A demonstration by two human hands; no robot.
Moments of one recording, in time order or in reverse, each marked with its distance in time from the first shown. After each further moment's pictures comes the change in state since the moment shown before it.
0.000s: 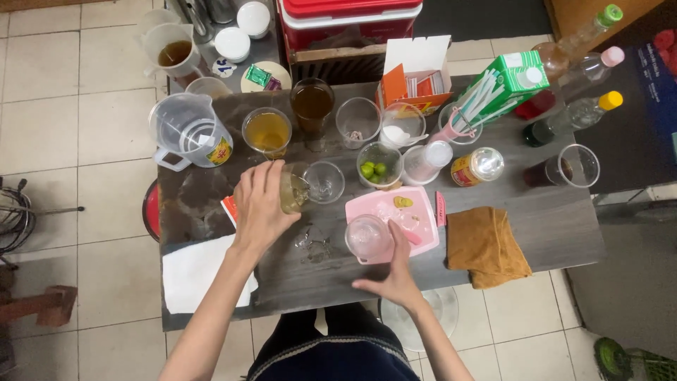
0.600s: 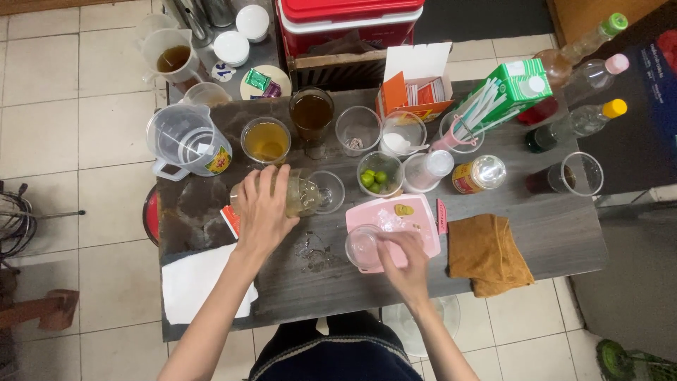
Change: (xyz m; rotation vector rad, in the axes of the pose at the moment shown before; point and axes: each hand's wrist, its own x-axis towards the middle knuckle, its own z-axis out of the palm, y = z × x) left_hand 0.016 -0.002 0.010 0.157 -0.079 0.040; right_hand 0.037 -0.051 -0.020 -0.055 0.335 -0.159
